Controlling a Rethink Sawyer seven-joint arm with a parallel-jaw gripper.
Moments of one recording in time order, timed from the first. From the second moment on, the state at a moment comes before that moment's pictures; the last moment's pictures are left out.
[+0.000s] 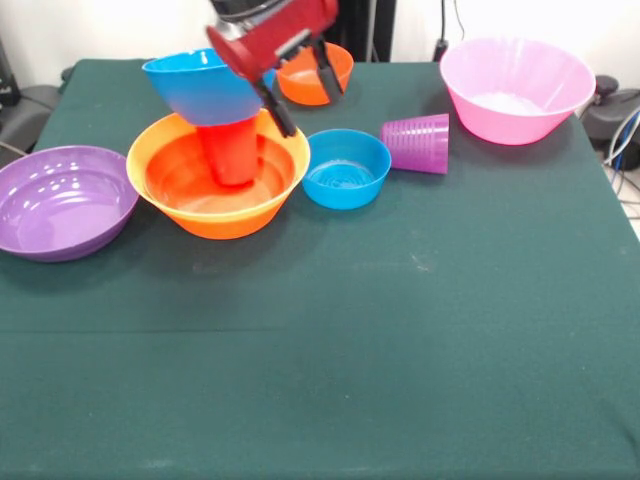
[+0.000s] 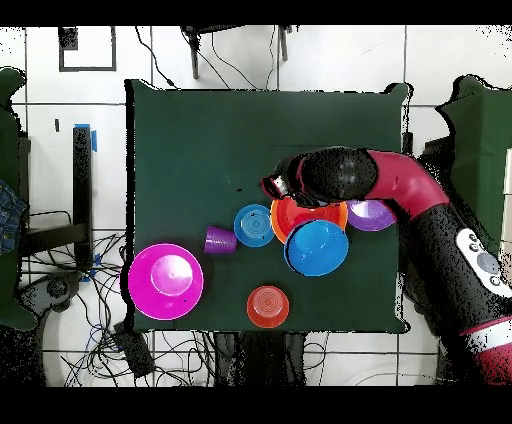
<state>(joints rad) -0.92 -0.57 0.86 1.64 -0.40 0.89 1.14</state>
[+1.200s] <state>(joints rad) -0.72 -0.49 0.76 1.54 -0.60 0.80 1.22</state>
